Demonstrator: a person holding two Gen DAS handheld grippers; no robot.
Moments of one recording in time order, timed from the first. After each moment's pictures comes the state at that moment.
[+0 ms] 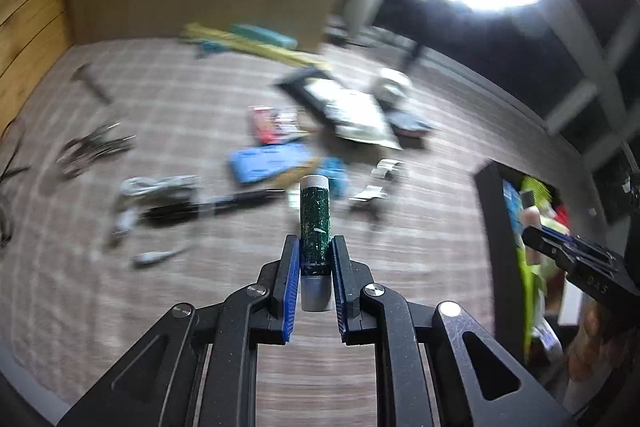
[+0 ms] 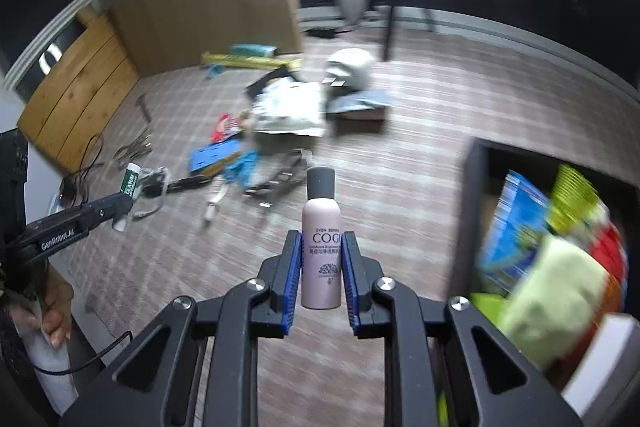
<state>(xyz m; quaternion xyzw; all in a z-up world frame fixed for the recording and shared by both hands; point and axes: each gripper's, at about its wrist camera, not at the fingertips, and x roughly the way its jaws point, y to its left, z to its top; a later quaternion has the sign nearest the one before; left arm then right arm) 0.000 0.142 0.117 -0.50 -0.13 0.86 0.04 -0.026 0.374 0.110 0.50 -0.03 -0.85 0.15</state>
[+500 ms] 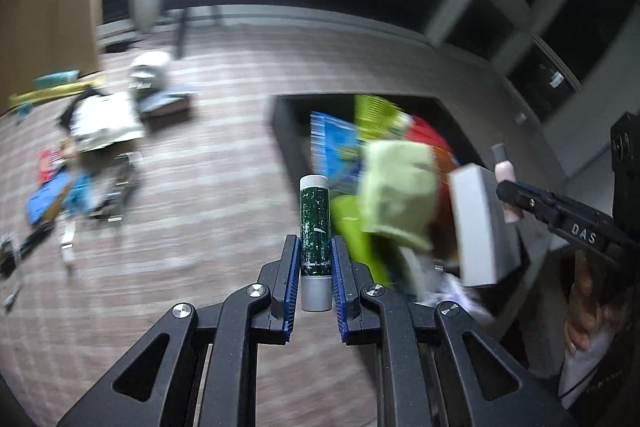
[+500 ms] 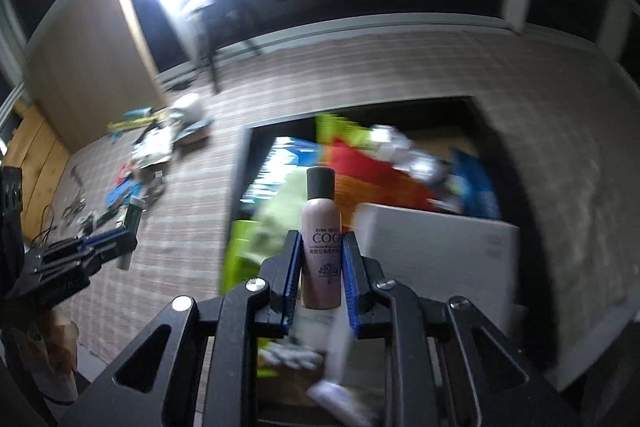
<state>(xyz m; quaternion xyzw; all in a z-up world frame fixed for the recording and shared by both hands) 0.003 0.358 0.129 -0.50 -0.05 0.83 0.23 0.054 0.565 0.137 0.47 -0.10 -0.88 -0.02</state>
